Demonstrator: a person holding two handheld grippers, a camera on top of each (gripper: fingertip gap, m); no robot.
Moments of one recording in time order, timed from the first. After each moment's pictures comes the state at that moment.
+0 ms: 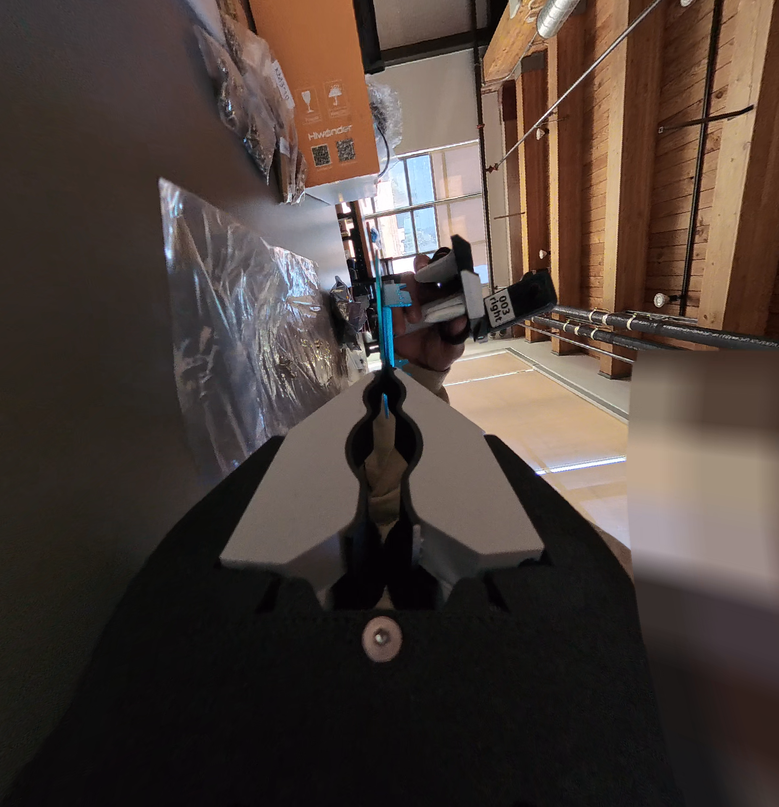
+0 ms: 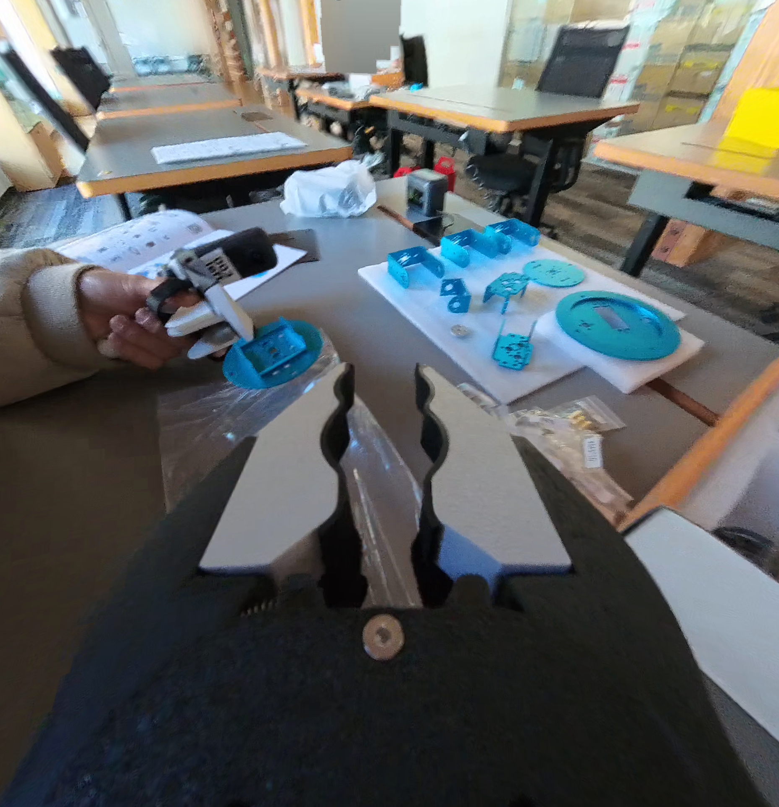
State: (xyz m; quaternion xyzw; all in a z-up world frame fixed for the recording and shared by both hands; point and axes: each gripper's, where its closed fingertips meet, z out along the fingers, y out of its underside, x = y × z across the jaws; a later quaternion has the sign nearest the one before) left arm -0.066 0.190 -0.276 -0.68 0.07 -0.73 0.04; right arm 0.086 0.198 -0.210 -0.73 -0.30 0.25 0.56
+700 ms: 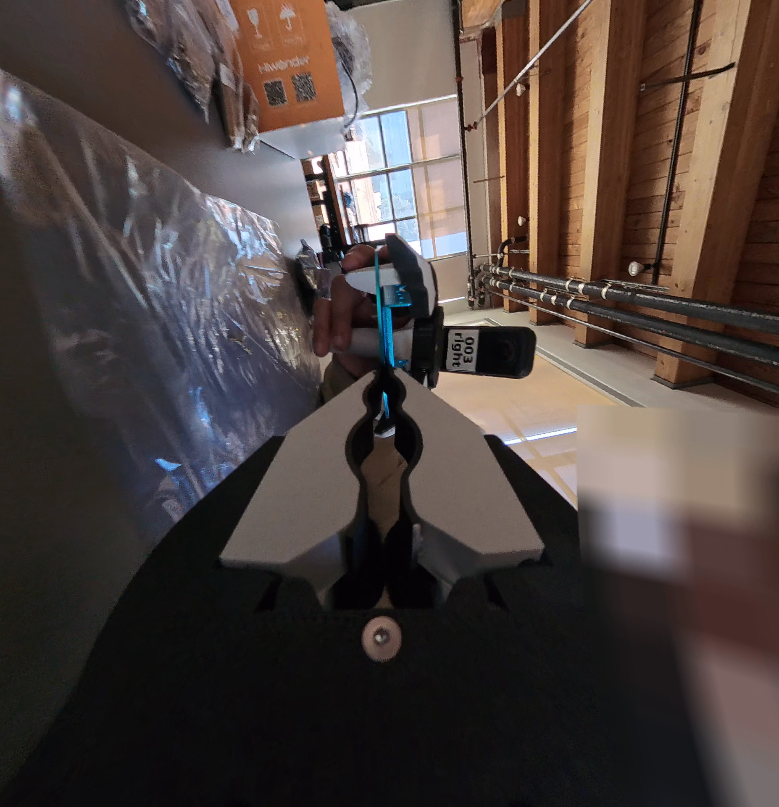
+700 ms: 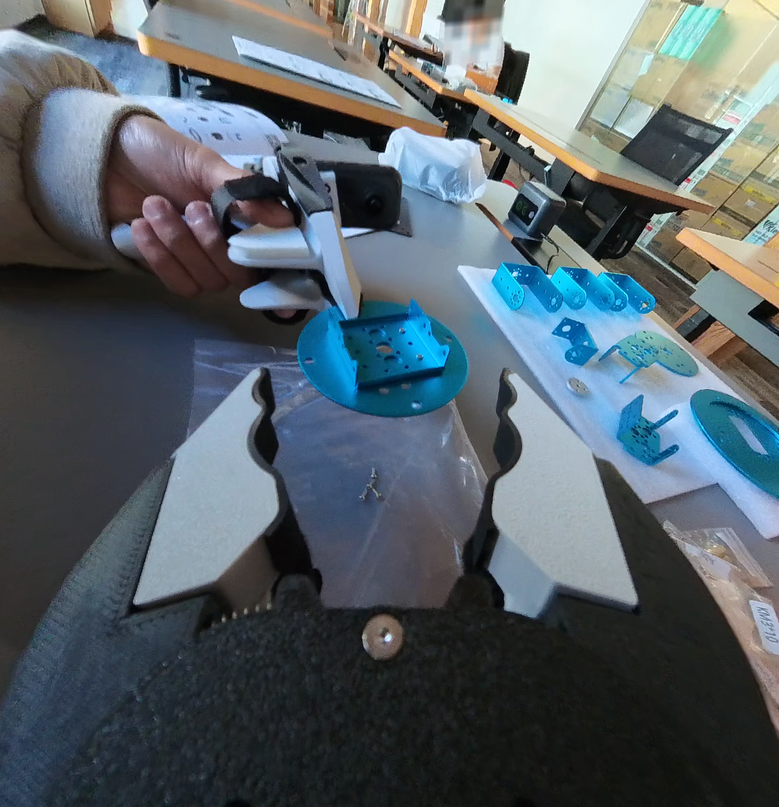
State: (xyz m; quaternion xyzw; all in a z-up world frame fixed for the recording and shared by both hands) left arm -0.056 0.168 -0.264 -0.66 0.10 -0.74 0.01; right arm -0.031 0.171 -0.266 -0.66 -0.45 0.19 0.57
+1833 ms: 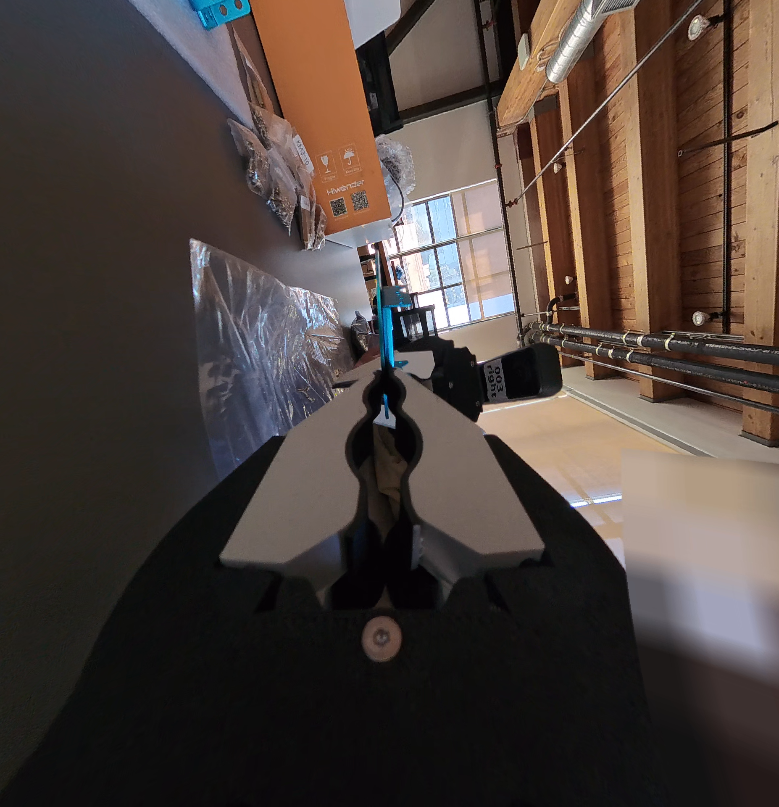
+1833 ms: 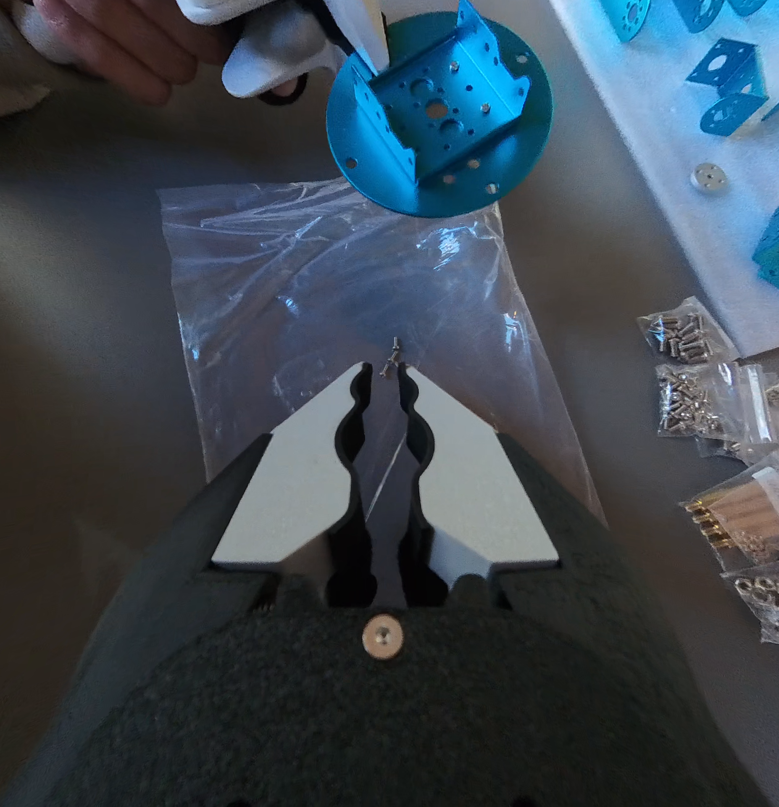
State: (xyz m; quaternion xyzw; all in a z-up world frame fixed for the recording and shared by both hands) left arm -0.076 0.204 -0.273 -0.70 0.06 -0.70 0.10; right arm -0.001 0.160 -0.330 -0.79 -0.46 0.16 0.36
